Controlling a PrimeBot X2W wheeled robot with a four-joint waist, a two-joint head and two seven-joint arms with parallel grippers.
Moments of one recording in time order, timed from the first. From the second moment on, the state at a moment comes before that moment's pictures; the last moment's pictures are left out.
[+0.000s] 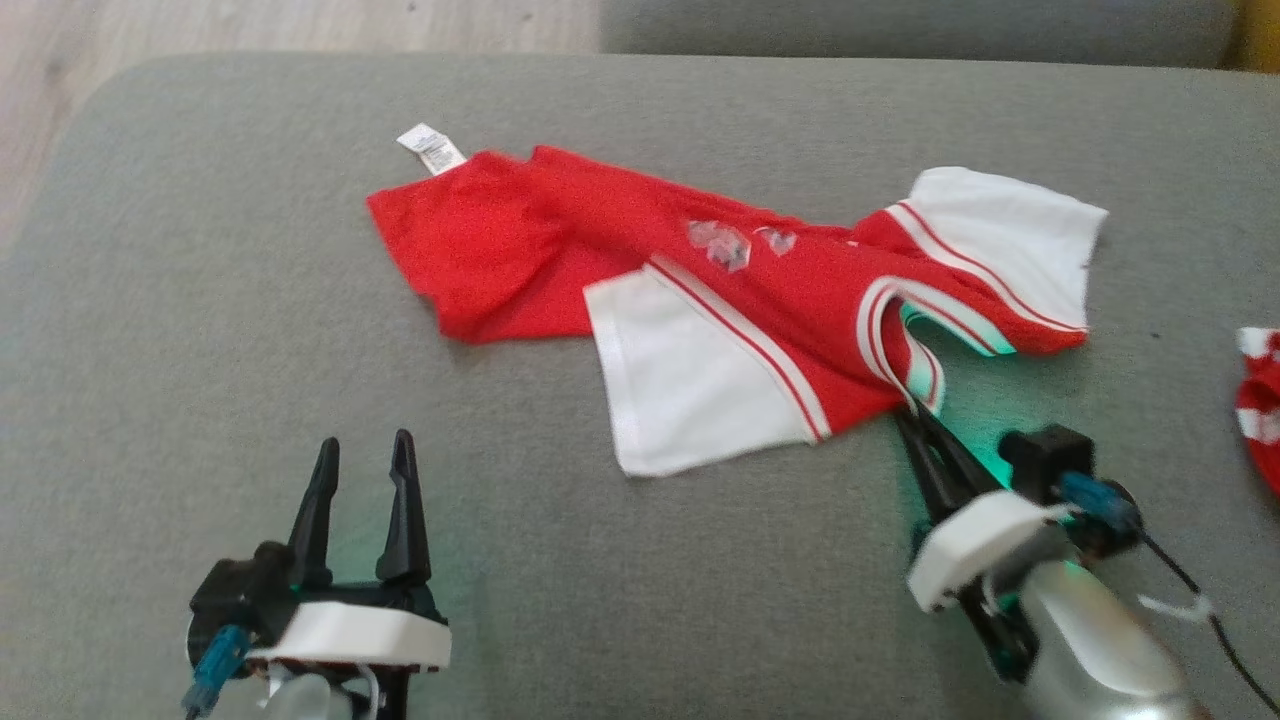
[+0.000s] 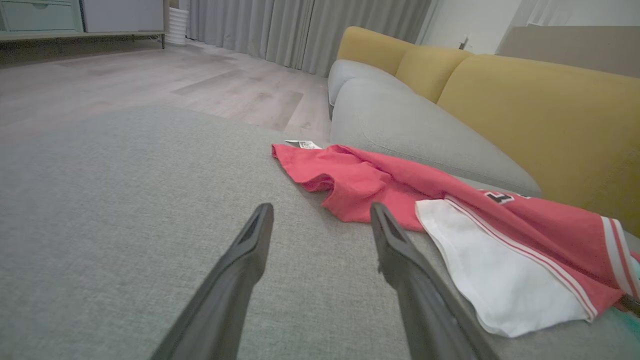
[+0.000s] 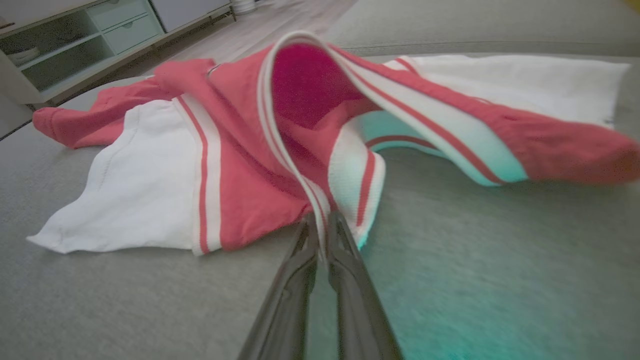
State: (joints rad) left arm -0.08 0.05 -0.13 0.31 -0.34 -0.10 -0.26; right arm -0.35 -0.15 0.38 0.76 0.32 0.13 -0.26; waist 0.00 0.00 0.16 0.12
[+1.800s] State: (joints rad) left arm -0.07 0.05 -0.15 0.36 -0.35 -0.11 -0.26; right arm -0.24 -0.14 0.28 0.72 0.27 0.13 -0.26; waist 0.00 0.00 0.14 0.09
